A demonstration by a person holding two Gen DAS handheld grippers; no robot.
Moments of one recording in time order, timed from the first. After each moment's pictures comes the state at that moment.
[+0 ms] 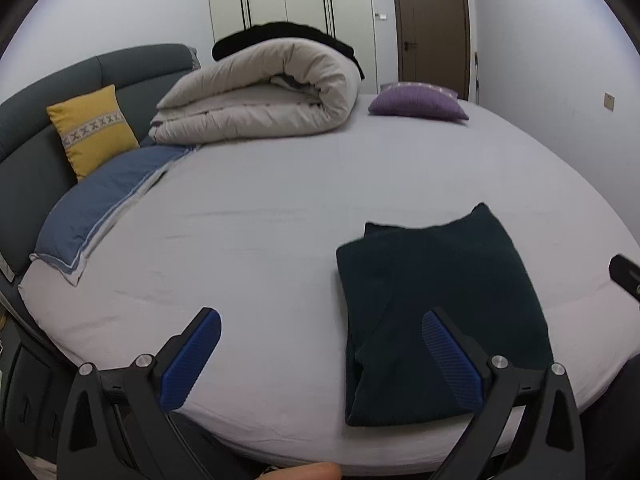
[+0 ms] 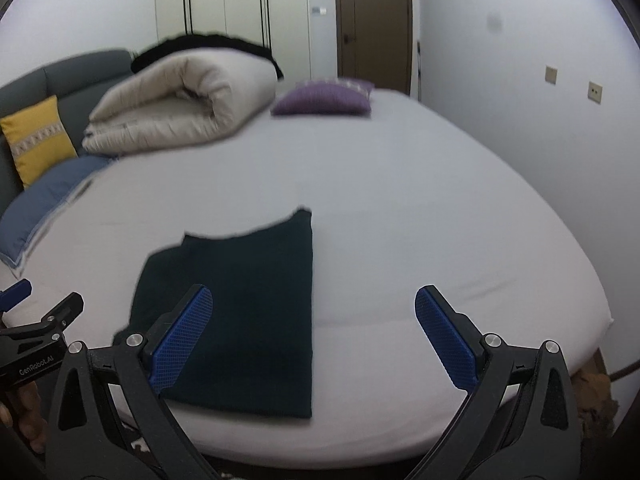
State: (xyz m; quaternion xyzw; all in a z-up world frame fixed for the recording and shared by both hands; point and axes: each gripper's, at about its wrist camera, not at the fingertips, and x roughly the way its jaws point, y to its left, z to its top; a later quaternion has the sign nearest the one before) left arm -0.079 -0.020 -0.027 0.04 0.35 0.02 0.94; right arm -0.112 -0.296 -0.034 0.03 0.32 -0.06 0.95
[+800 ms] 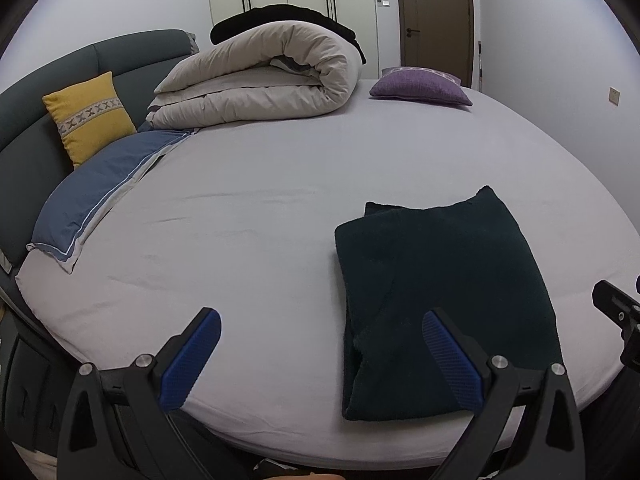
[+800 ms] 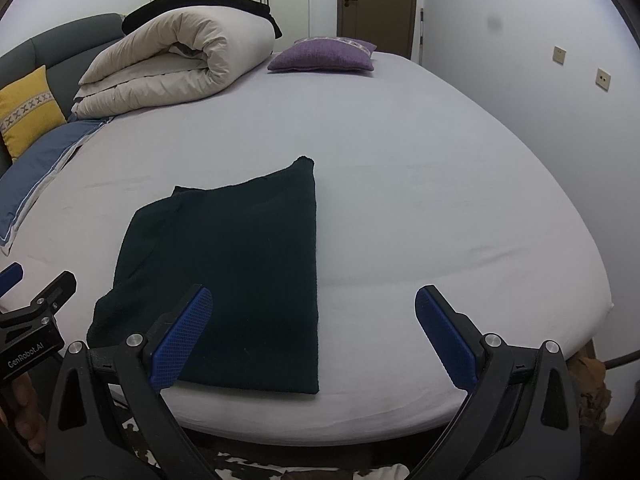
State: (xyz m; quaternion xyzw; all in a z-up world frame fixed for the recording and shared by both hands) left arm -0.069 -0.017 -0.041 0.04 0.37 0.02 0.93; right arm -0.084 -0.284 -0.073 0.03 0.38 -0.06 0.92
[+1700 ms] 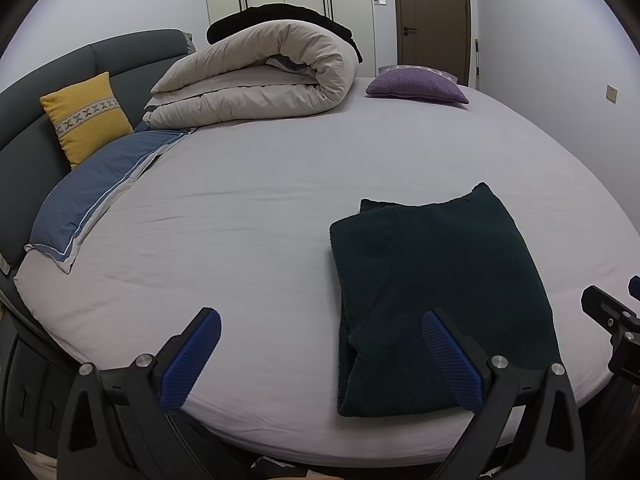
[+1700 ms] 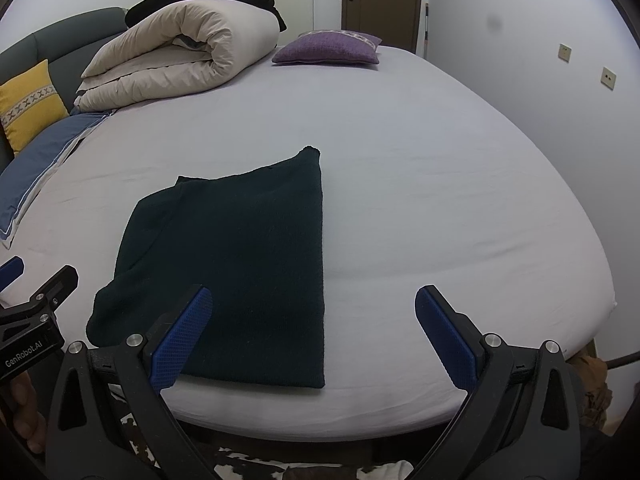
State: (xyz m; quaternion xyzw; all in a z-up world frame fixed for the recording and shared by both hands) left arm -0.072 -0.020 -0.042 0.04 0.38 0.01 0.93; right arm -0.075 -0.273 -0.084 0.03 0.39 -0.06 0.92
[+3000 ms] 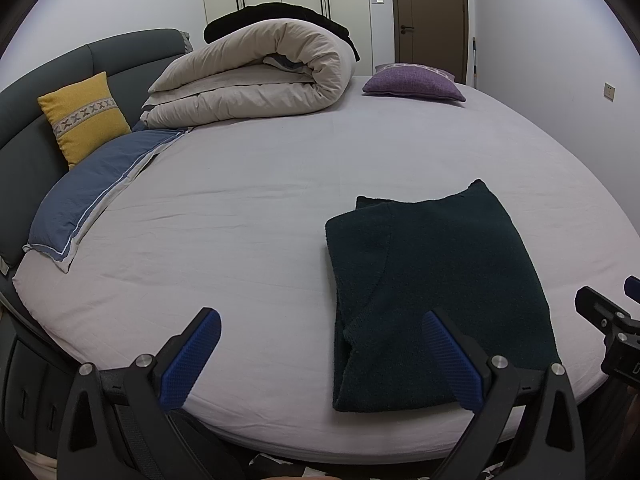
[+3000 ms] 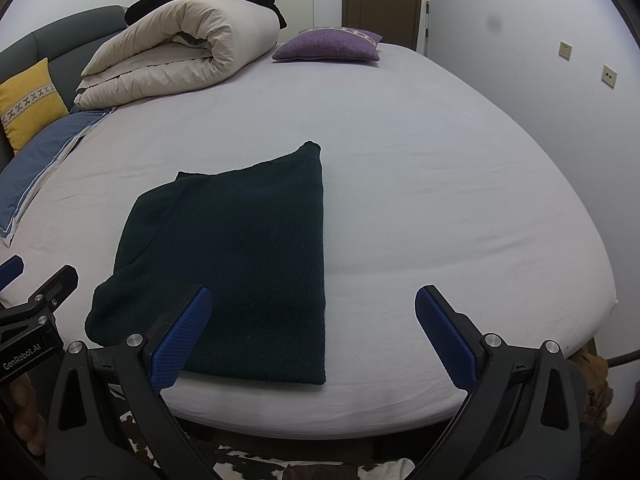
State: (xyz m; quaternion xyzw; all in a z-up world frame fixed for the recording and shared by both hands) left arm -0.075 -0.022 -0.043 0.04 0.38 0.01 0.92; right arm -0.076 -0.267 -0.092 0.03 0.39 -0.06 0.92
